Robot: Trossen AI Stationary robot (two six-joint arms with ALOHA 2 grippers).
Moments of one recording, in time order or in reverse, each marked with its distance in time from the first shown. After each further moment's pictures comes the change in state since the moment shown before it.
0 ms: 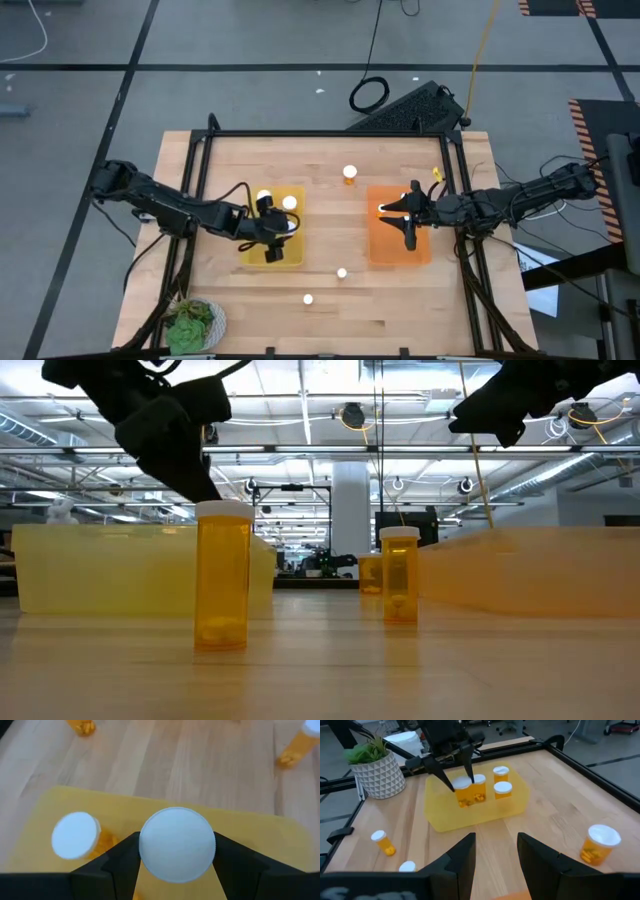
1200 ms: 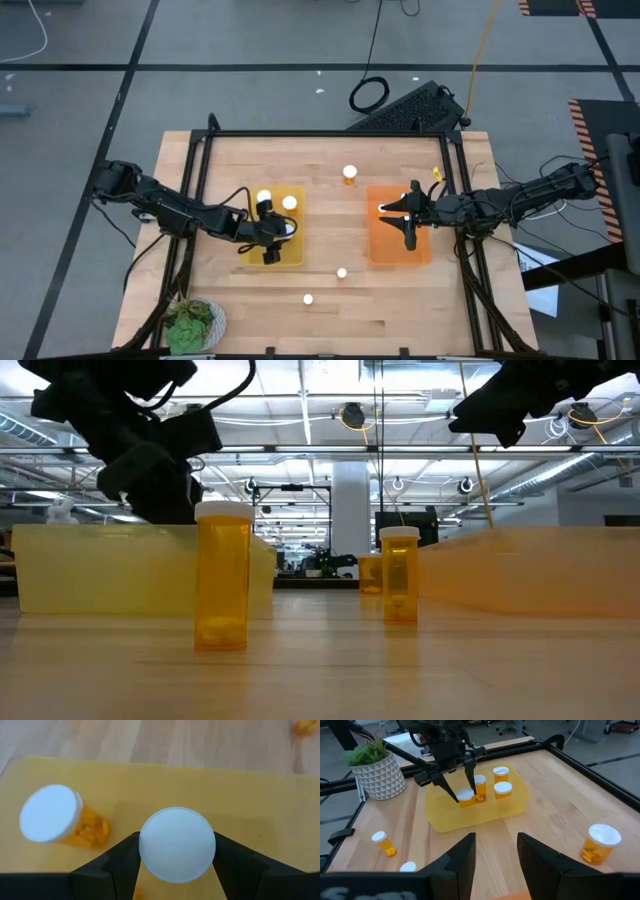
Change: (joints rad) left arm 0.001 0.036 -0.134 0.168 0.015 0.034; right arm 0.000 0.000 0.000 0.000 0.000 0.008
